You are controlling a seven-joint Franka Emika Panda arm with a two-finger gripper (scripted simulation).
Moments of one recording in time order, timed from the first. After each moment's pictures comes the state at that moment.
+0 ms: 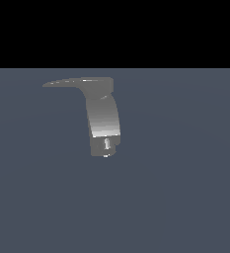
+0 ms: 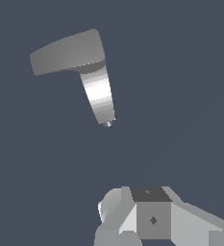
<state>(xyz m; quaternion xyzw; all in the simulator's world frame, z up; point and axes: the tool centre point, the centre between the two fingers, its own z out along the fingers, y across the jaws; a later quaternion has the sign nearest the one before) -0.255 -0.016 0.495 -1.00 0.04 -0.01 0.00</state>
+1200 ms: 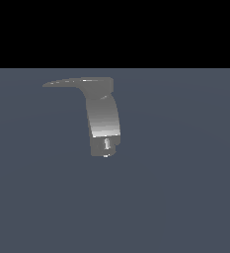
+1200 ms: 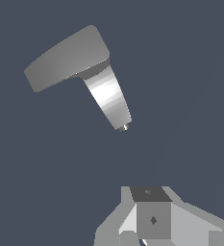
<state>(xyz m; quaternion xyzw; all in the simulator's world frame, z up) -0.233 0.041 0.456 -0.99 0.16 -0.01 0.00</state>
